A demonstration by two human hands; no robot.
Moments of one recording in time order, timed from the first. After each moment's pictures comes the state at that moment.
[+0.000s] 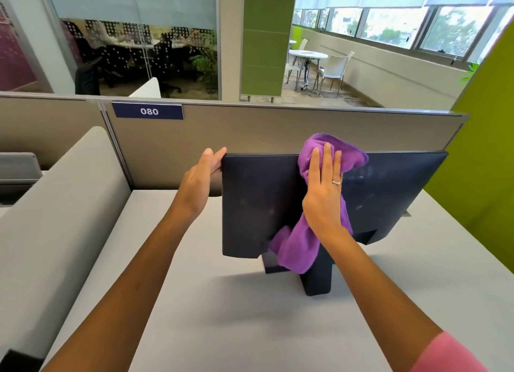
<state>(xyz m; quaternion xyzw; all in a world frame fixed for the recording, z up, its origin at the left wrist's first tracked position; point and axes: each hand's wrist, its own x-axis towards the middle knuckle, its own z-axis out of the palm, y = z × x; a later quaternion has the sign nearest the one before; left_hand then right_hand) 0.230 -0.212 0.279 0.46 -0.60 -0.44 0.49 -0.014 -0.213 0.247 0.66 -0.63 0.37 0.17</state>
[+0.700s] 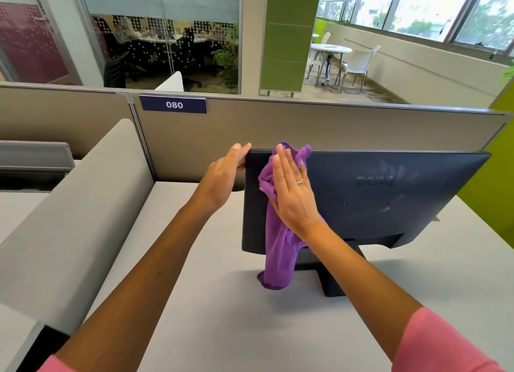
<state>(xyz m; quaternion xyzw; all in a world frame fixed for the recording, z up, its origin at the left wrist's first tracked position) 0.238 -0.213 0.287 0.46 -0.61 -0.44 0.47 0.060 -0.238 0.221 0.79 -0.42 0.36 0.26</state>
